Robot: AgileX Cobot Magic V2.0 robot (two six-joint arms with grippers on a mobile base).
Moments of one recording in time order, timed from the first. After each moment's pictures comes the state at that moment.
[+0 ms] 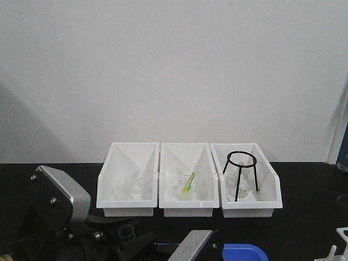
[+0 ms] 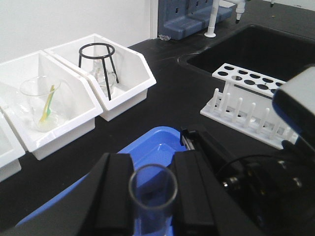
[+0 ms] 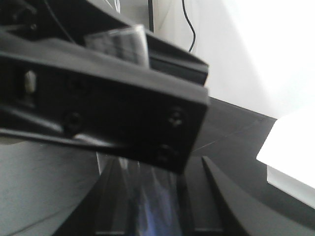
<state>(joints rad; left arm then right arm) -0.83 1.10 -0.76 -0.35 0.07 0.23 0.83 1.52 -0.61 -0.18 -0.81 0.17</state>
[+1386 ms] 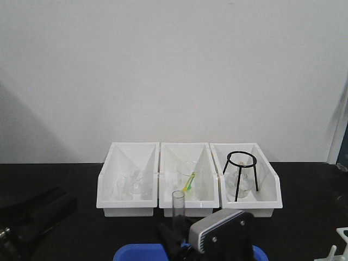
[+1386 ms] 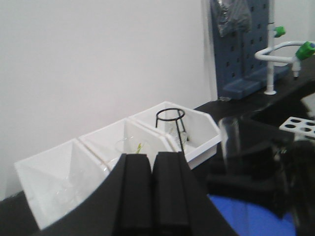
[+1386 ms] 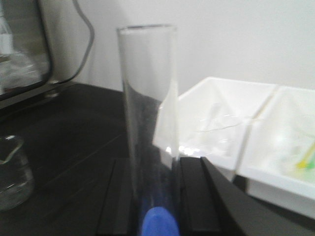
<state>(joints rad) -0.66 0.81 -0.60 -0.39 -0.07 0.42 0.77 1.50 -0.62 0.29 -0.76 -0.12</state>
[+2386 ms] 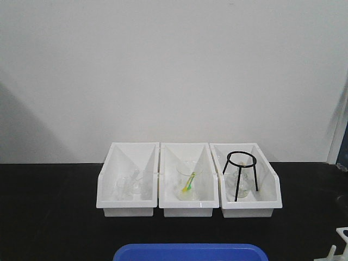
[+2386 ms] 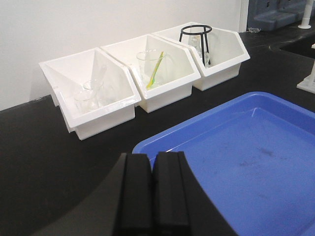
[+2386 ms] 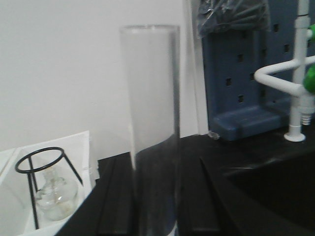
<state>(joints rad) -0.52 0.56 -0.28 -0.41 0.05 0.42 -0.16 1.08 -0.32 0.19 -0.68 -0.01</state>
